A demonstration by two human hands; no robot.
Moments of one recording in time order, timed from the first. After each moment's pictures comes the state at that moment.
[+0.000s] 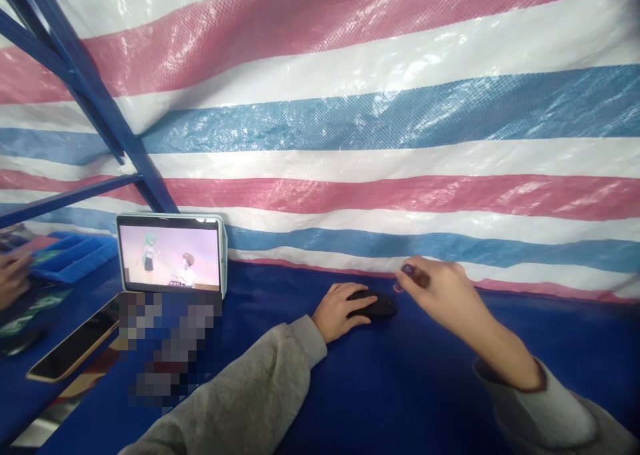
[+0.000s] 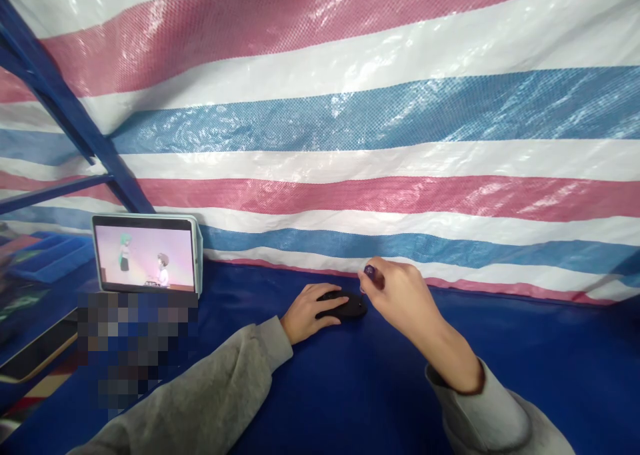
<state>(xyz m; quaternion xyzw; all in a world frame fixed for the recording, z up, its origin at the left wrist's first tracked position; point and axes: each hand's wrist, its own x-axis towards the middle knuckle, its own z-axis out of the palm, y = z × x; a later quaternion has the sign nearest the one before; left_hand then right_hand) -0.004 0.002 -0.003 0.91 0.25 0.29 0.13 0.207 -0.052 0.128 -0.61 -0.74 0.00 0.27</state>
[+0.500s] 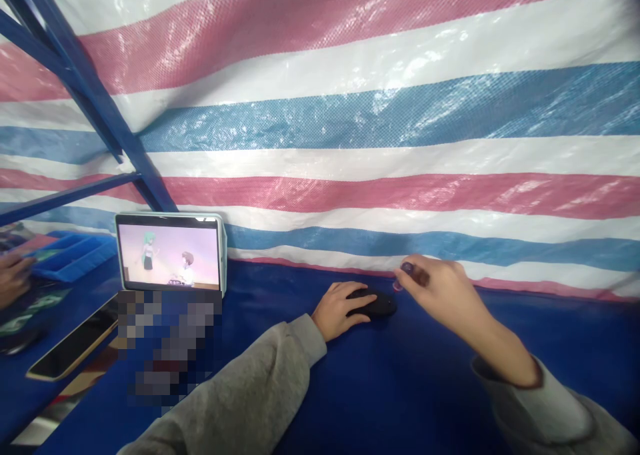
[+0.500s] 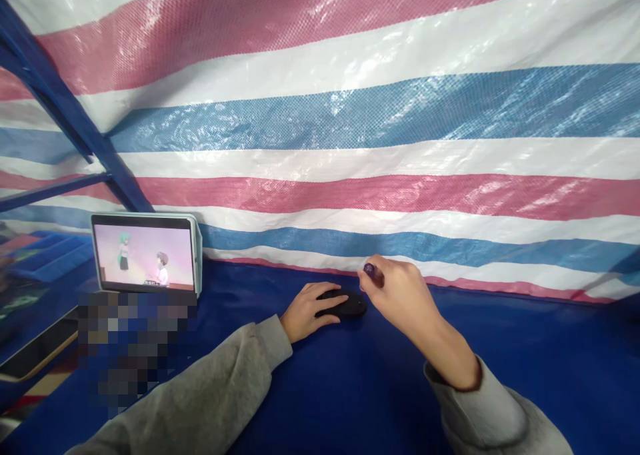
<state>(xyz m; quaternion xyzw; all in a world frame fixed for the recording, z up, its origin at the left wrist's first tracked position) -0.005 0.002 -0.002 0.92 0.26 0.27 0.12 0.208 -0.050 0.126 -0.61 -0.74 -0.02 0.28</state>
